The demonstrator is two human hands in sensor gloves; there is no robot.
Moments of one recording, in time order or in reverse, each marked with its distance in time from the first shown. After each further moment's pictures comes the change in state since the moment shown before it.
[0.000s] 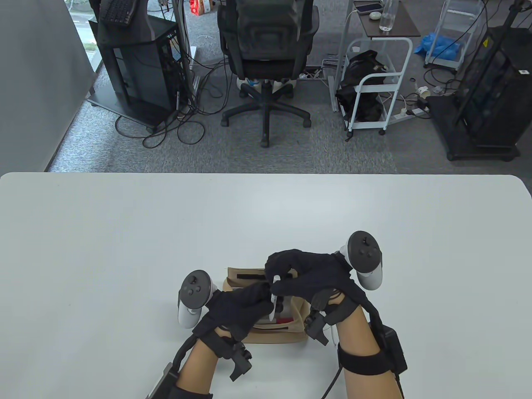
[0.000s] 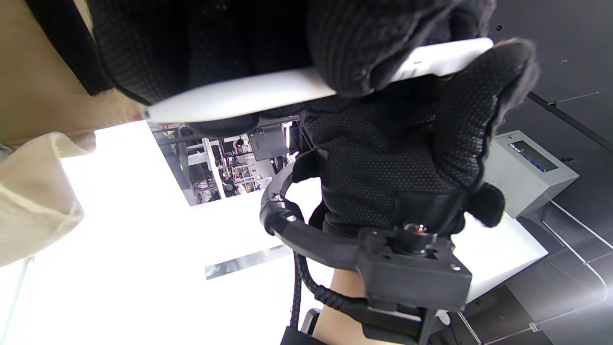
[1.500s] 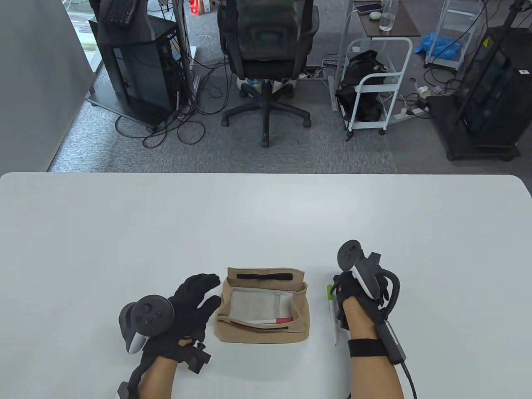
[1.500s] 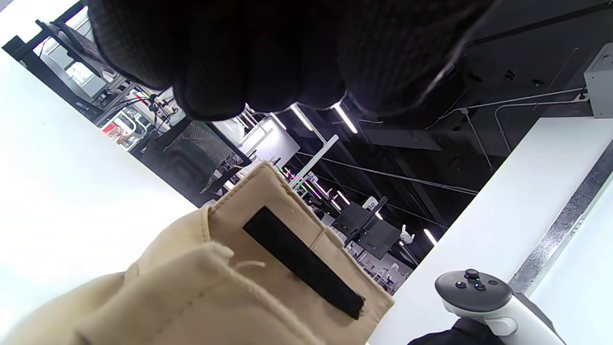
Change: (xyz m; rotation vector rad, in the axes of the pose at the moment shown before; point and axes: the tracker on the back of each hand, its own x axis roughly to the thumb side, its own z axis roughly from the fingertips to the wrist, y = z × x) left_hand 0.006 0.067 0.078 0.377 0.163 -0.704; right_hand -0.145 -0.061 0.050 -0.382 1.068 1.185
